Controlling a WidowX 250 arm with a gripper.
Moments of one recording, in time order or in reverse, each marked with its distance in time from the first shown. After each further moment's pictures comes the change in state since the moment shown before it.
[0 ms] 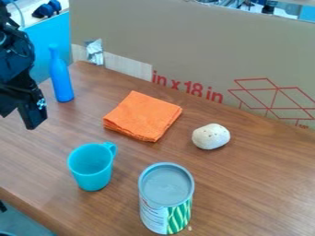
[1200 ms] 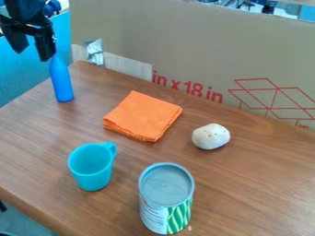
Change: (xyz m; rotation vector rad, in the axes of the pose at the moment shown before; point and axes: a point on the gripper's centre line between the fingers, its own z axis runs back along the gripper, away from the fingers) arm 0.112 0.083 0.003 0.095 -0.044 0.086
